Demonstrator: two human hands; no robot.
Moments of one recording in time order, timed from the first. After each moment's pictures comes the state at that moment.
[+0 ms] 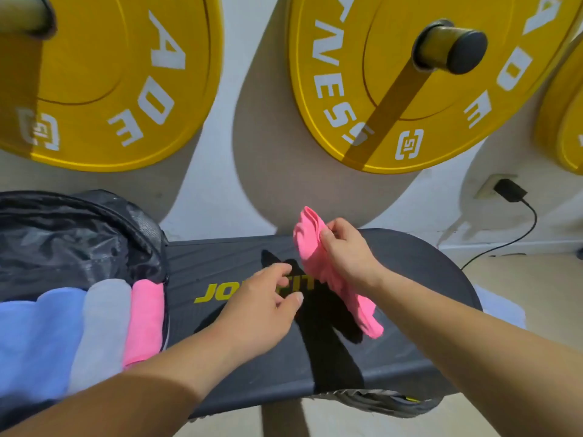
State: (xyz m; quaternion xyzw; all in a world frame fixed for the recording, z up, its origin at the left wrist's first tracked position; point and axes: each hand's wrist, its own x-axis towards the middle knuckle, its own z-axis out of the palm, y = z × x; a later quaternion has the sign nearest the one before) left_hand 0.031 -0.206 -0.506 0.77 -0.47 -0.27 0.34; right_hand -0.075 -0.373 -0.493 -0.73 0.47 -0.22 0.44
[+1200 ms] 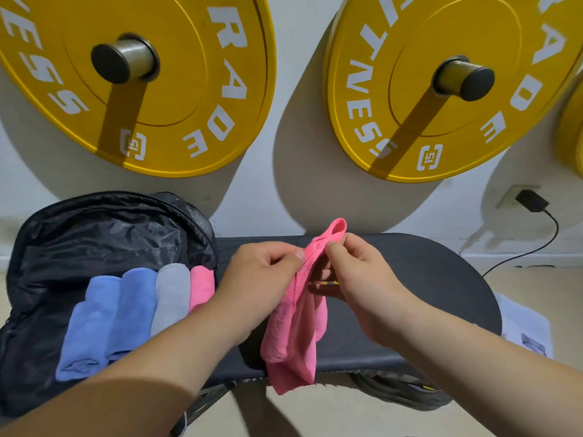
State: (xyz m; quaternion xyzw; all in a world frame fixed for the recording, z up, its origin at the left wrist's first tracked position) left_hand 0.037 -0.138 -0.421 0.71 -0.37 -0.26 0.54; right_hand -0.088 -0.226 -0.406 -0.60 0.36 -0.25 0.67
